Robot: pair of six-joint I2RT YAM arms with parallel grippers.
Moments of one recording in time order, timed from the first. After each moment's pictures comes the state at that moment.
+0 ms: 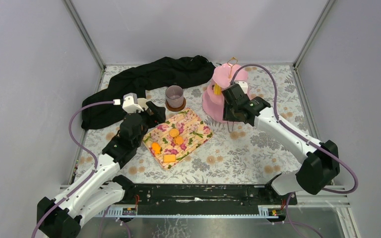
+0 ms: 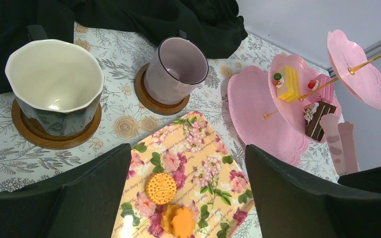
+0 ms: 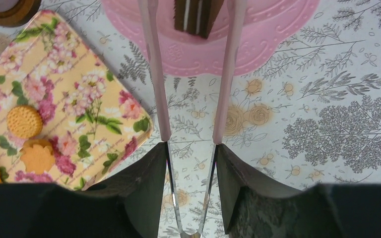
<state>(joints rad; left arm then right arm) -0.53 0.82 0.60 -0.04 -0.37 -0.61 0.61 1.44 1.23 -0.77 0.33 0.57</state>
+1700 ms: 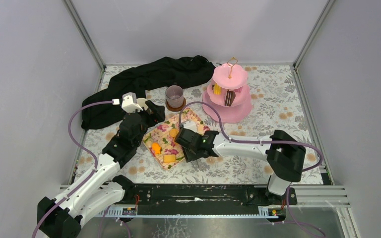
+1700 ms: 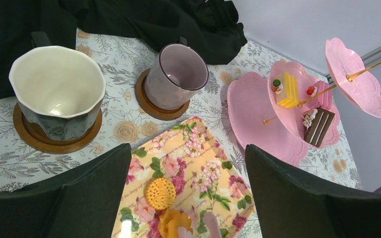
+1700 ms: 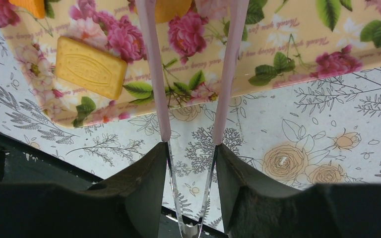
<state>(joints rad) -0.52 0.82 0.60 -0.01 -0.38 -0.61 1.17 1.71 1.15 -0.56 0.24 0.69</state>
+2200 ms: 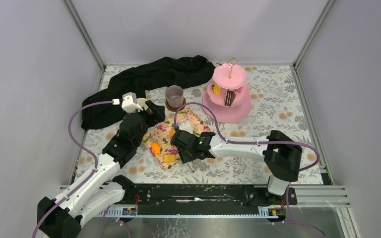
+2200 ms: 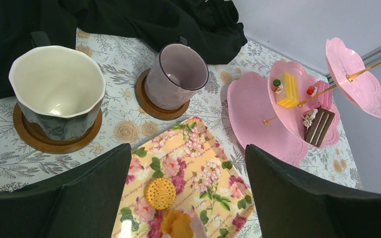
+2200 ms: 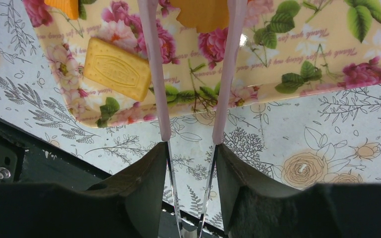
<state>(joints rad) -0.52 0.82 0.60 -0.01 -0.38 -0.61 1.20 1.74 1.19 -0.55 0.24 0.69</state>
